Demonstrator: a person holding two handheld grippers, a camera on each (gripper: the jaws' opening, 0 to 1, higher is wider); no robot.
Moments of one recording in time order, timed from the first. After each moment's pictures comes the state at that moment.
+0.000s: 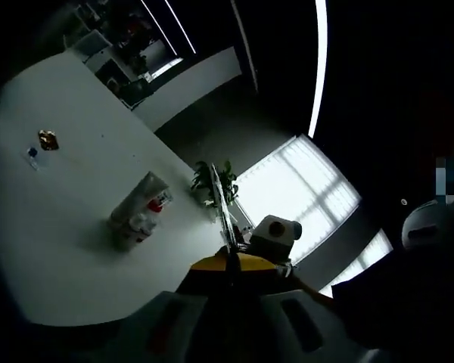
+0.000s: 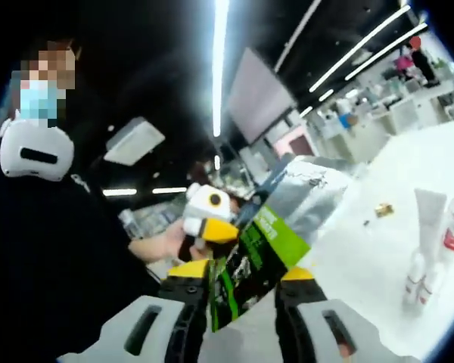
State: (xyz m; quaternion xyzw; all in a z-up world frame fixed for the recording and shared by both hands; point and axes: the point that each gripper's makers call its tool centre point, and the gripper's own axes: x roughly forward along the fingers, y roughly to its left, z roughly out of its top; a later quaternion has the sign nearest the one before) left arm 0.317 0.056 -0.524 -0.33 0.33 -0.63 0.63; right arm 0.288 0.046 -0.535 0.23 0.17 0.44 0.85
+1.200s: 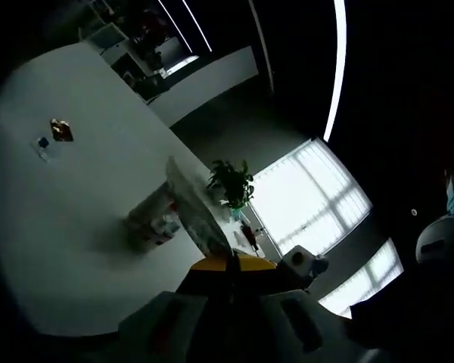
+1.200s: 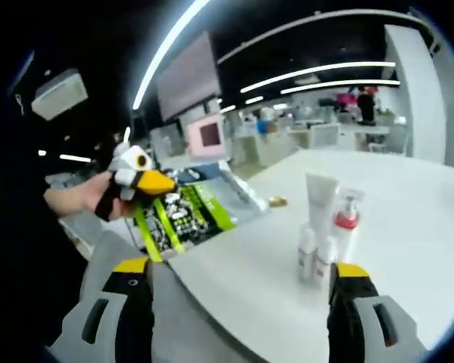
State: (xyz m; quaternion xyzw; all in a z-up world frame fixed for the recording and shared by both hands) left arm 0.354 0.042 -0.562 -0.33 0.36 -0.59 0.64; right arm 0.293 -0.042 -0.611 0.08 0.21 0.18 0.96
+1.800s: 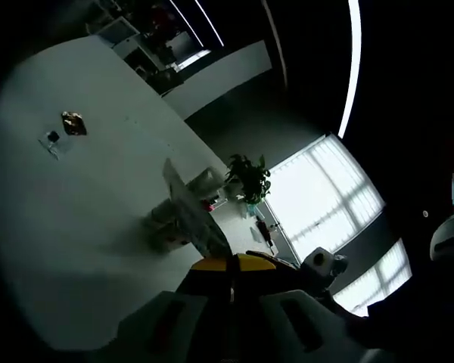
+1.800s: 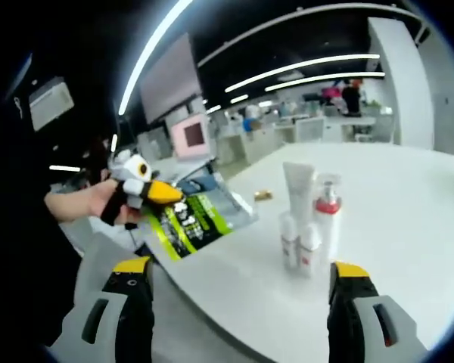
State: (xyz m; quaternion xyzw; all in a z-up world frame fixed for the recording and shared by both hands) left arm 0.379 0.032 -0.603 -0.30 0.39 -0.57 0.65; right arm 0.289 -0.063 -0.627 0.11 0.23 0.14 0.96
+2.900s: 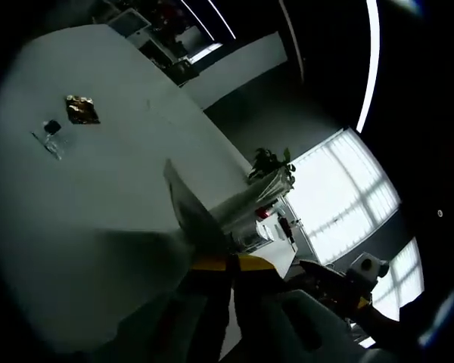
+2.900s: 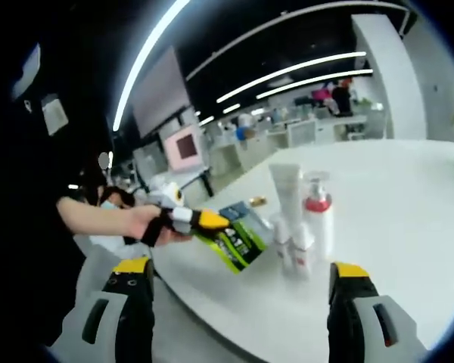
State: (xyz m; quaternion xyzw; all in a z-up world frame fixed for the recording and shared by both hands) left arm 0.436 -0.012 -0.684 -0.27 0.42 -0.55 0.67; right arm 0.292 -0.075 -0.628 0.14 0.20 0.13 0.96
